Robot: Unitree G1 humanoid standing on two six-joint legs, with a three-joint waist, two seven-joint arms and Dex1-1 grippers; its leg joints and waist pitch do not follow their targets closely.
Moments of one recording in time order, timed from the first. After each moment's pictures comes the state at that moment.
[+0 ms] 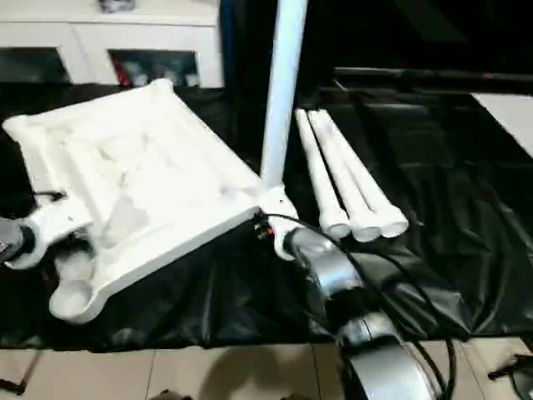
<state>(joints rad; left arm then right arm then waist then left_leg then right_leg) -0.41 0.84 -0.23 0.32 0.21 0.42 -1.04 -0.65 -0.09 0.17 0.84 -0.04 0.15 0.49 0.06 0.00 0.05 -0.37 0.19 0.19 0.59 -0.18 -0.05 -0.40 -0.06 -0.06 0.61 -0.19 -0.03</state>
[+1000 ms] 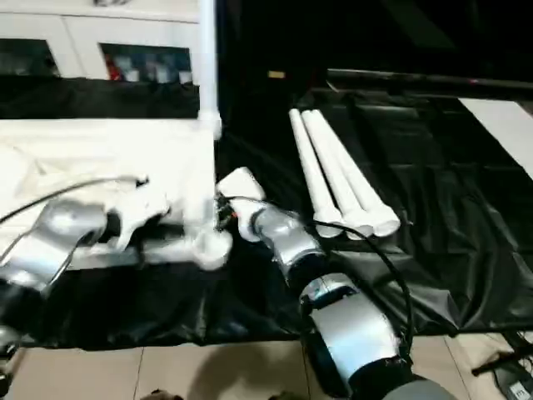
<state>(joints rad) -0.57 0.54 -0.28 0.38 0.08 0.30 -0.96 -0.89 0.01 0.12 1.20 -0.06 -0.05 0.44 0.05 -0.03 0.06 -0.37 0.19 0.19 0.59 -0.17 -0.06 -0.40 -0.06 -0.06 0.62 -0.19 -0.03</state>
